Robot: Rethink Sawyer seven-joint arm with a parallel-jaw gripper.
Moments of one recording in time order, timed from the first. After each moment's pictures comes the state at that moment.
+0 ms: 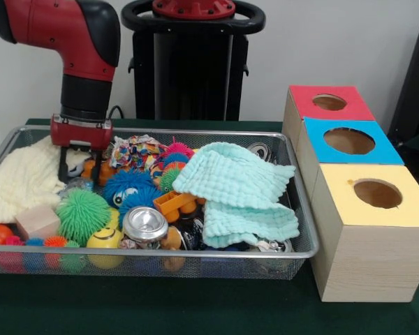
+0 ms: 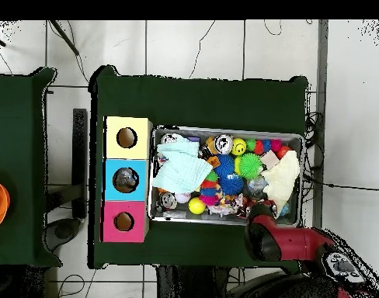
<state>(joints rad) -0.65 -0.39 -0.08 1.75 -0.74 -0.26 1.66</state>
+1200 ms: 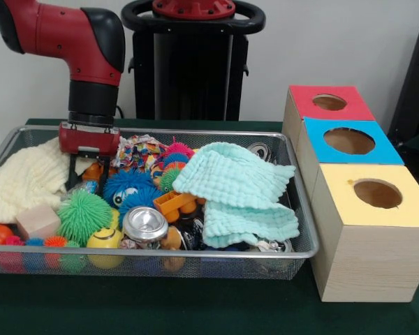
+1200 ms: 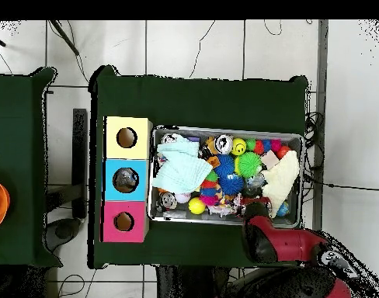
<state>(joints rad) -0.65 -0.35 -0.08 1.75 -0.75 -0.40 1.66</state>
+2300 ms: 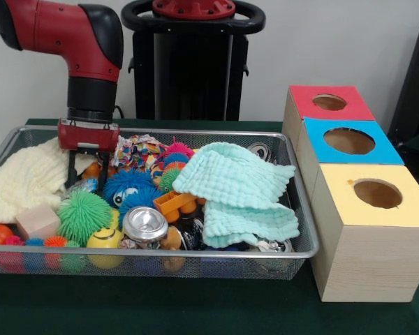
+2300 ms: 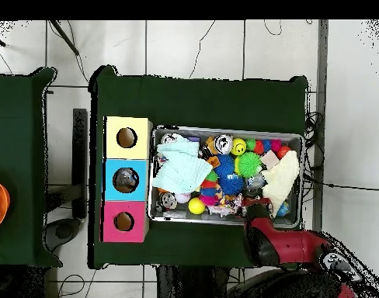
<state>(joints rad) -0.66 -0.37 -0.07 1.76 -0.79 -0.40 1.66</state>
